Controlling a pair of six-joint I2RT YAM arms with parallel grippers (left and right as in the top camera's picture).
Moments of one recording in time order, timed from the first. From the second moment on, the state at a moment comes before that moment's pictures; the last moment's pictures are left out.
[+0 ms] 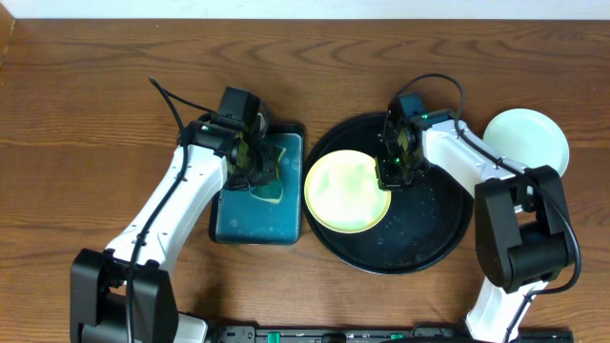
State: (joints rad) left arm -0.28 1.60 1.17 -0.90 0.20 -0.40; right arm 0.30 1.97 1.25 -0.85 -0.22 0.22
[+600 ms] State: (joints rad) left arm -0.28 1.63 1.12 -0.89 0.14 -0.40; right arm 0.20 1.78 1.19 -0.87 -0.22 0.28
